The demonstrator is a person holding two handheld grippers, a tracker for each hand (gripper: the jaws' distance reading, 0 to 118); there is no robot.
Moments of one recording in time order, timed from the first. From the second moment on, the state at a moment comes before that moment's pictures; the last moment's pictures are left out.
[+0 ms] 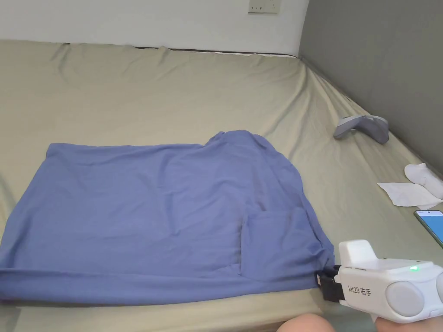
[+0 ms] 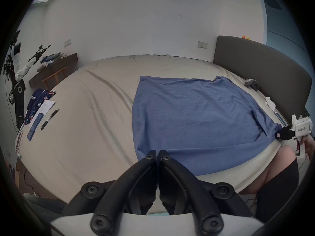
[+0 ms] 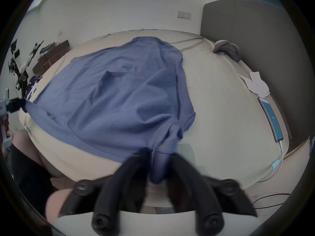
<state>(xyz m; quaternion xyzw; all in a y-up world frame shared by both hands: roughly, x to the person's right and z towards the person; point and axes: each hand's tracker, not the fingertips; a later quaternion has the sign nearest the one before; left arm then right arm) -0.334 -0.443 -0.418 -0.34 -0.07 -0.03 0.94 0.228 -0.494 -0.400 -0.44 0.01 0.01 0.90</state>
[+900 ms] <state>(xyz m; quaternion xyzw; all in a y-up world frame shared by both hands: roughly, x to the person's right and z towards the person) -0.337 -0.410 -0.639 -0.42 -0.03 0.01 0.91 0.226 -0.417 -0.597 -0.46 0.01 0.01 0.89</state>
